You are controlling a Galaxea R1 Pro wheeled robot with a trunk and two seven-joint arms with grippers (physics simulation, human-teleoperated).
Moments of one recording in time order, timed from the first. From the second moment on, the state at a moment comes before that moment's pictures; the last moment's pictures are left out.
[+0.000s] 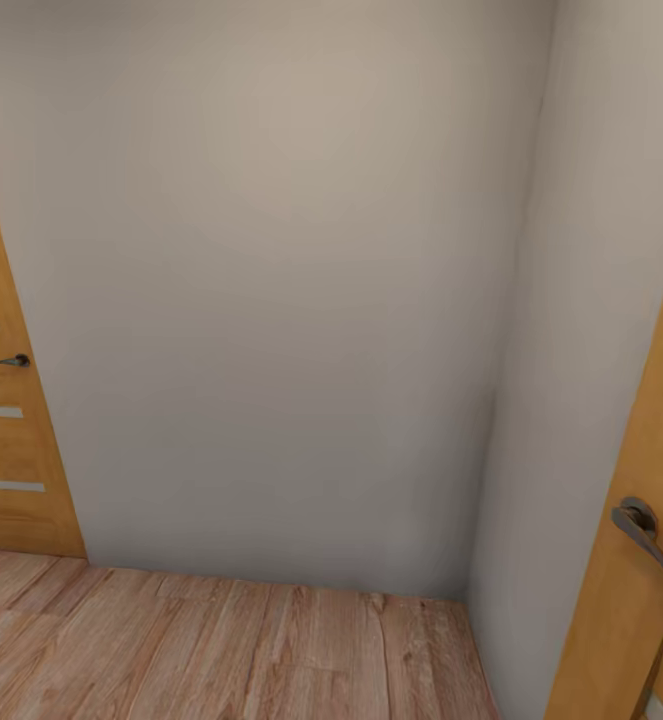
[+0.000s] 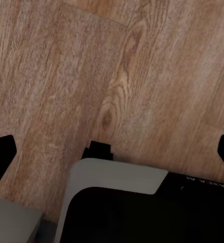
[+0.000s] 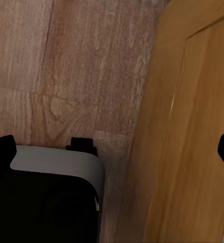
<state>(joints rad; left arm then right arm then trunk) -0.23 0.03 -0.10 0.00 0.33 0.00 0.03 -0.15 -0.02 0.14 0.03 0.00 -0.14 -0.10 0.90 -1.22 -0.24</state>
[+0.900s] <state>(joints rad) -0.23 0.03 -0.10 0.00 0.33 0.00 0.03 -0.15 -0.02 0.14 0.03 0.00 -0.14 -0.10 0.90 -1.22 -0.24</state>
